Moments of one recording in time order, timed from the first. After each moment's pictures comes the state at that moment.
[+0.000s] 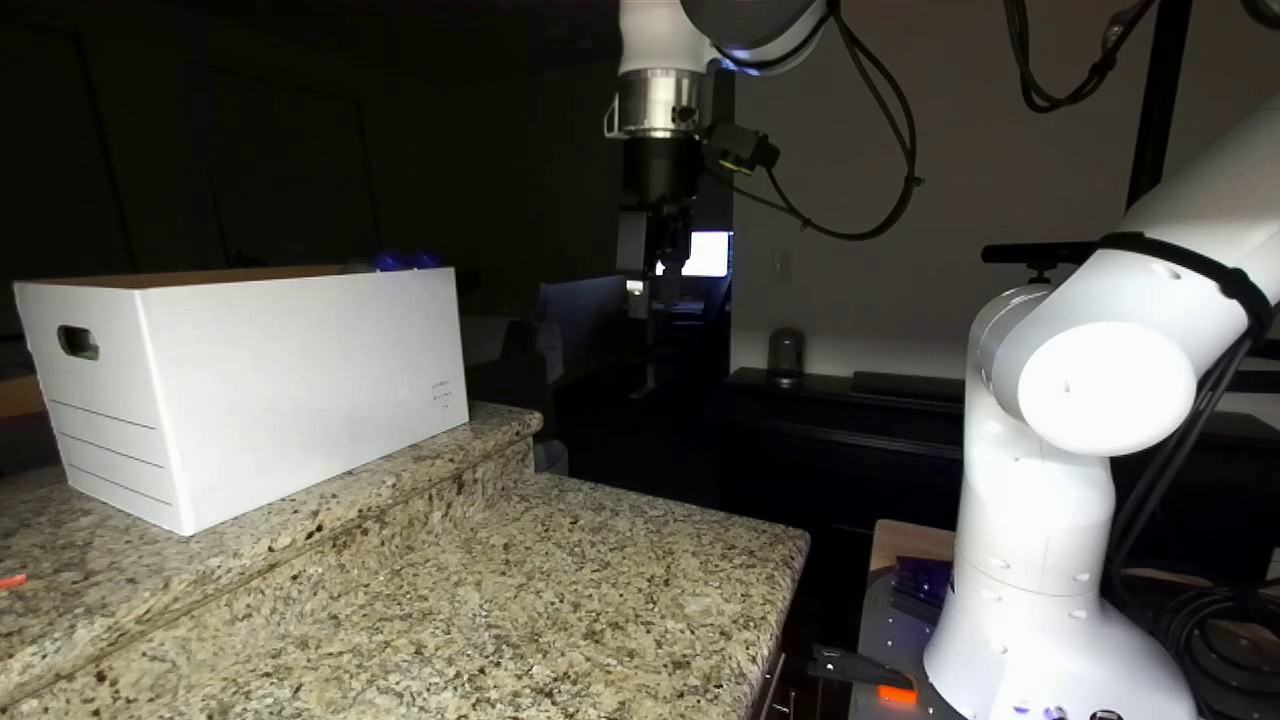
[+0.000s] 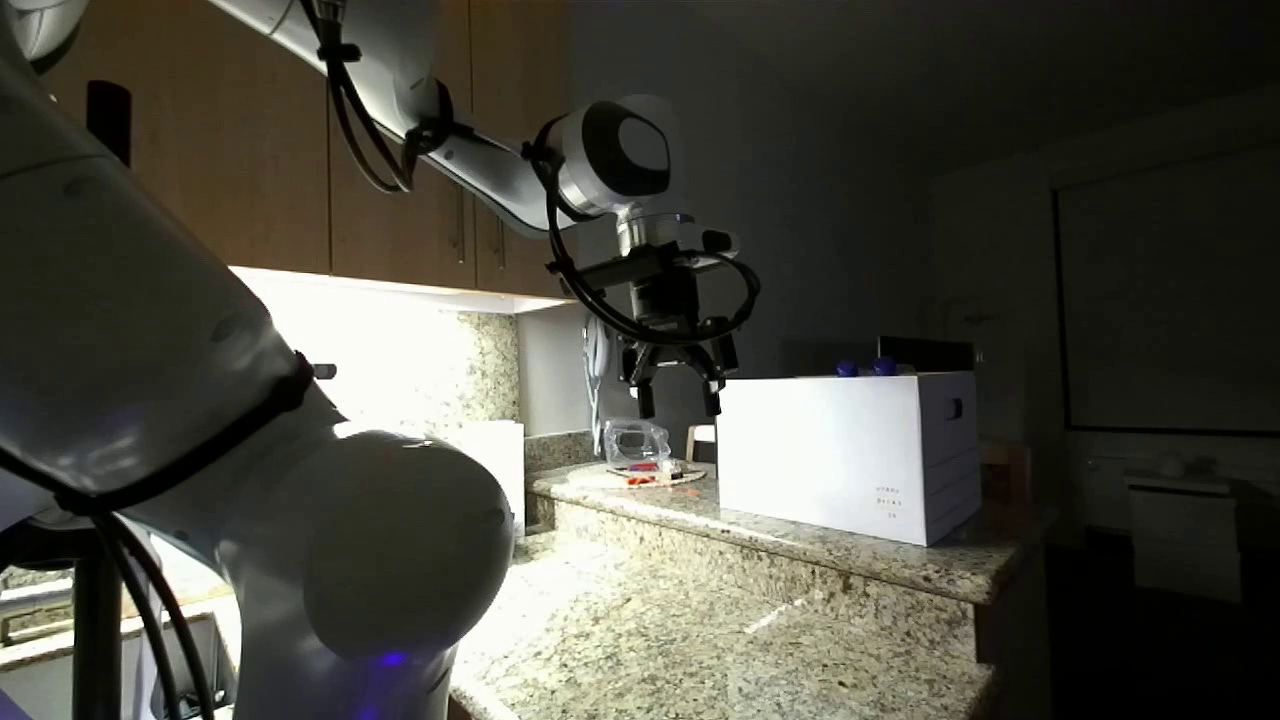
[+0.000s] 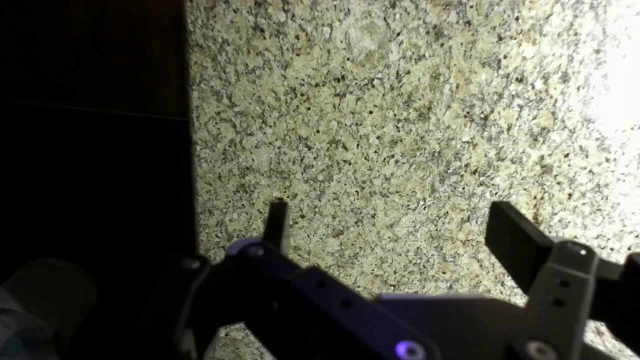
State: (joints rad) arm 0.04 -0.74 0.08 -2.51 0.00 1.86 0.05
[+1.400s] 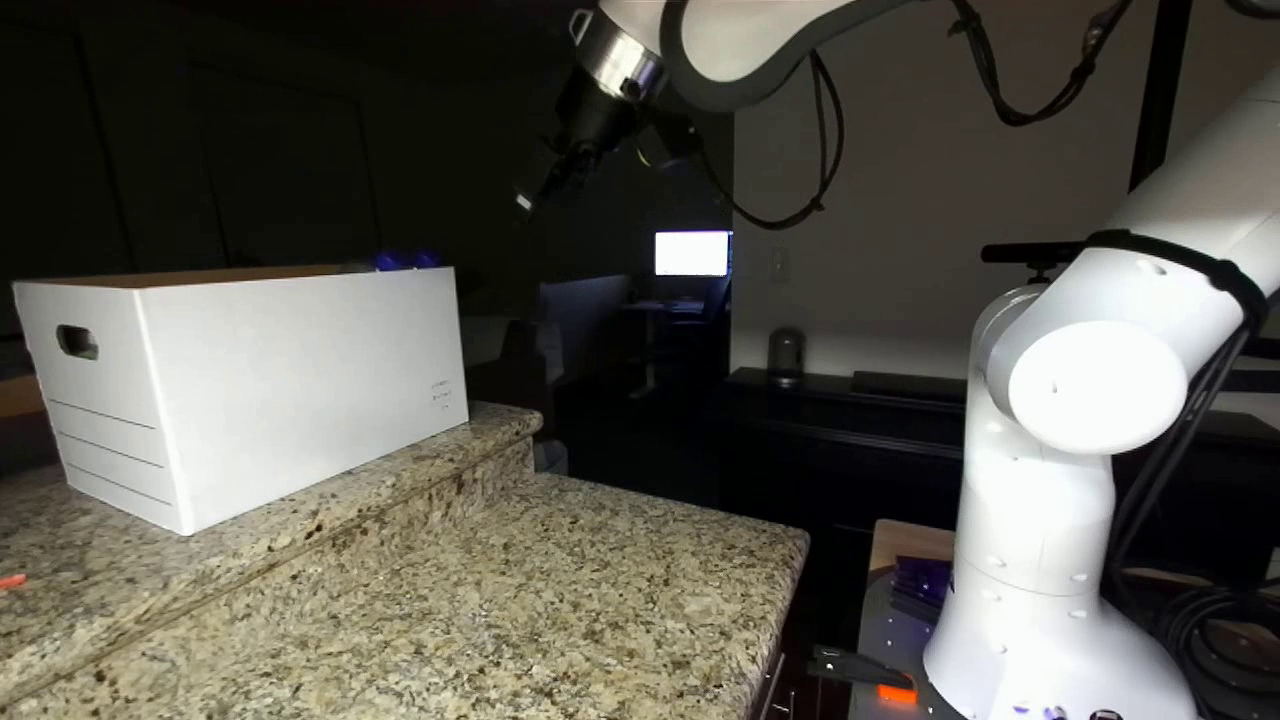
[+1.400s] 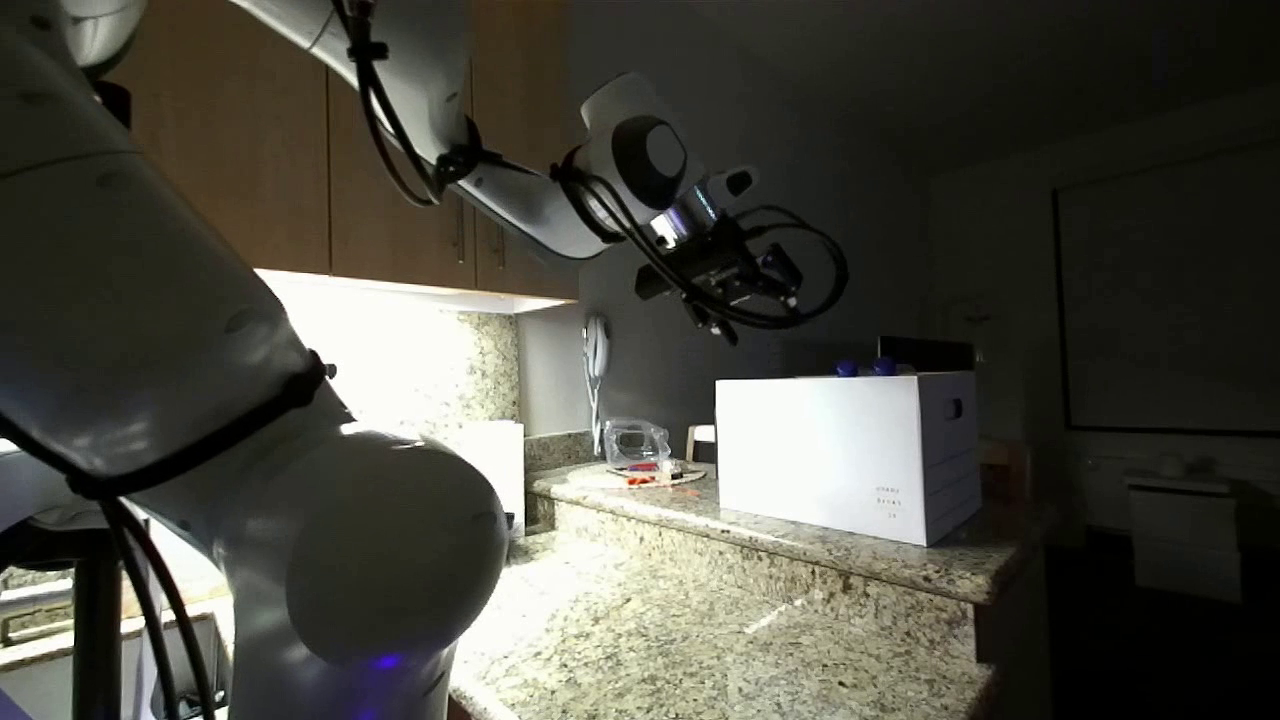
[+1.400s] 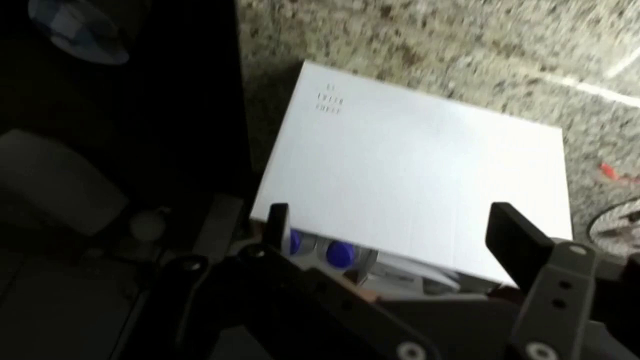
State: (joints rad) arm 0.00 -0.66 0.07 -2.50 -0.22 2.59 0.04
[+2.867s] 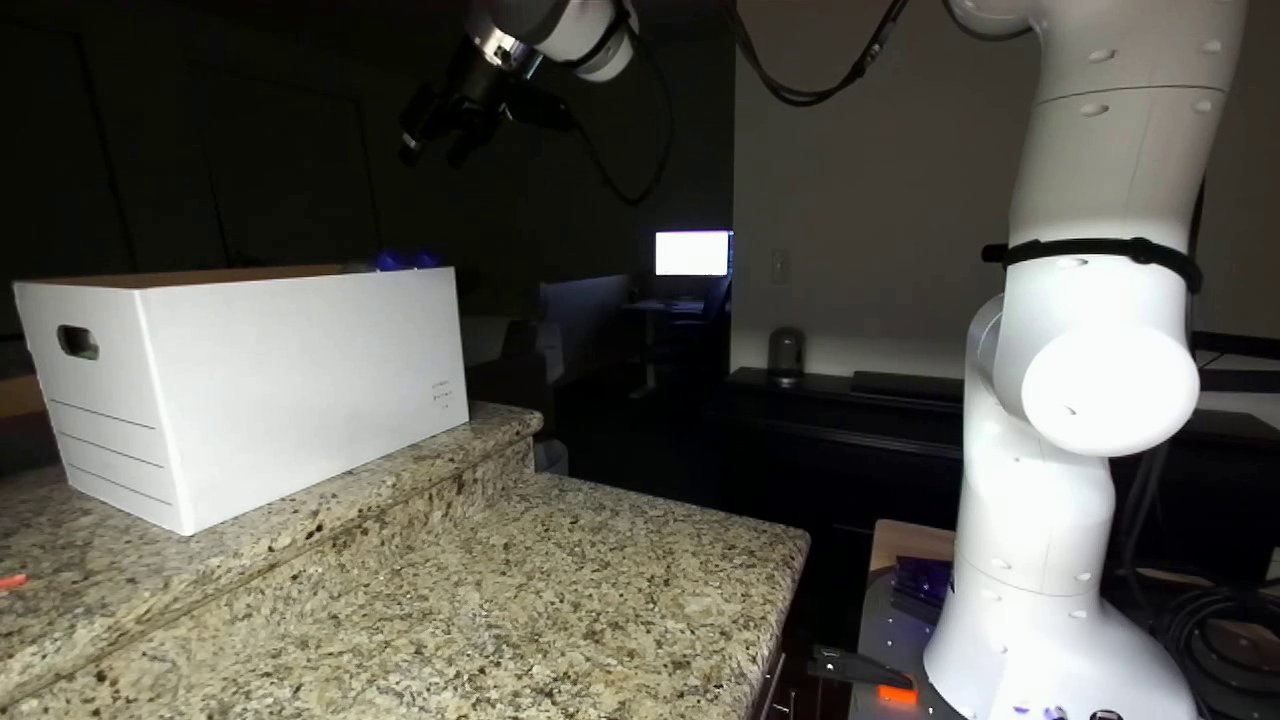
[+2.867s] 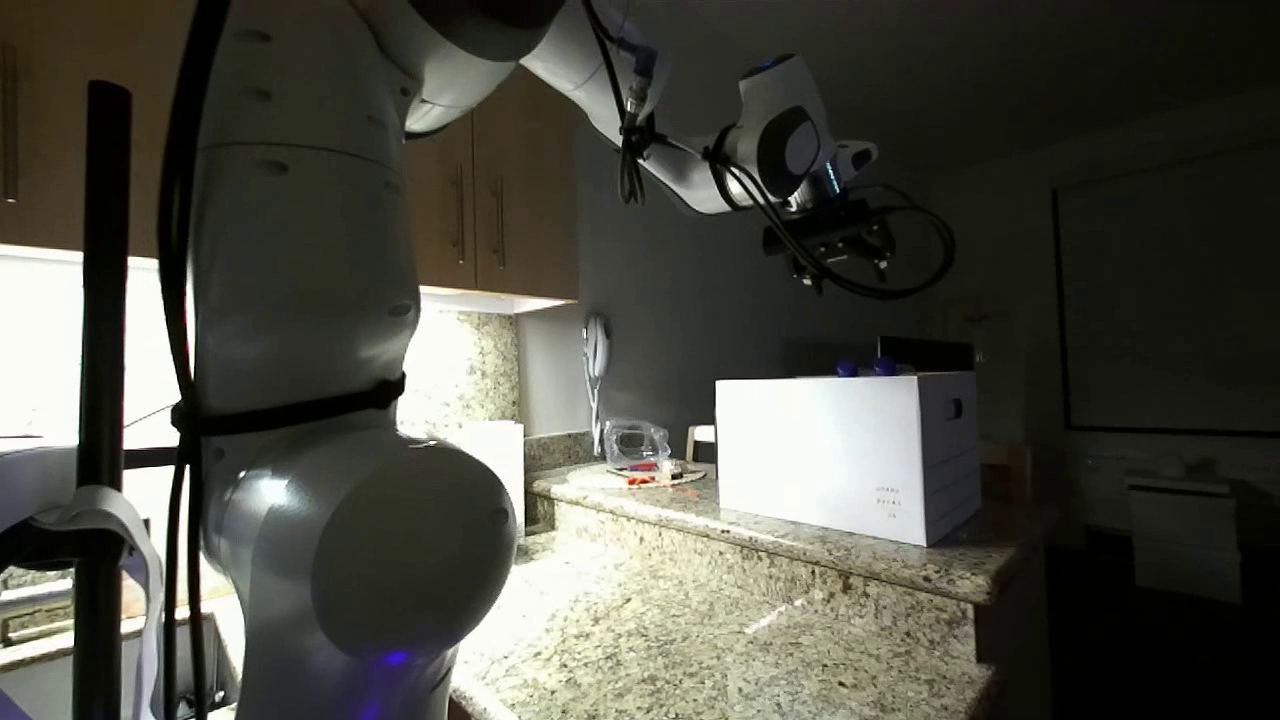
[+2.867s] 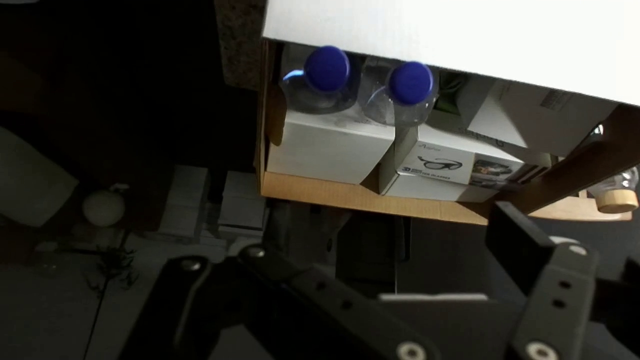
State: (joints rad) arm 0.06 -0.08 -0.09 -1.84 0.10 2.57 -0.25
